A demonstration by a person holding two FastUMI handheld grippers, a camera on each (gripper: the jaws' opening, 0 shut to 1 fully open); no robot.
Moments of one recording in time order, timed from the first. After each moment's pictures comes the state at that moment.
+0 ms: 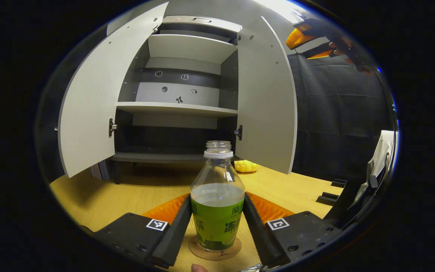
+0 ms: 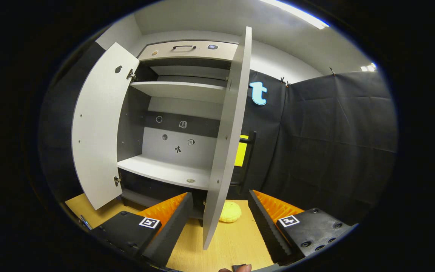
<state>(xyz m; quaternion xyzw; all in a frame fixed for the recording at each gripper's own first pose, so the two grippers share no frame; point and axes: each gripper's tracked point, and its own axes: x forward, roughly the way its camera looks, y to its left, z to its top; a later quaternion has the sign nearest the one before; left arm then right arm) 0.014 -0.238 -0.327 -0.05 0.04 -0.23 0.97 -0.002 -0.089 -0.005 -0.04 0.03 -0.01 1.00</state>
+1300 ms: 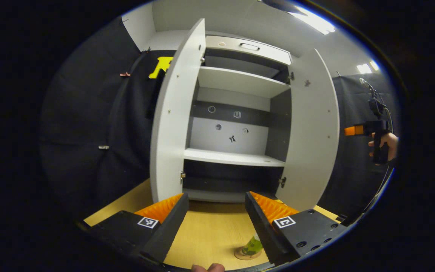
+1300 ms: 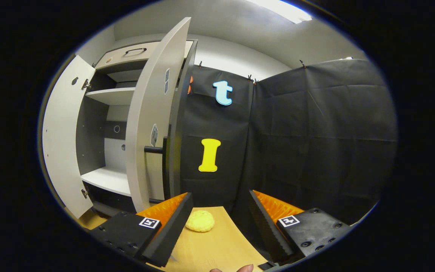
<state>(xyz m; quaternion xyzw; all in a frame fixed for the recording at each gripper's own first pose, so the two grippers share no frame) -0.020 -0.030 -0.114 -0.09 0.01 -0.05 0.99 0.068 -0.219 0.015 0.01 0.00 -0.10 0.99</state>
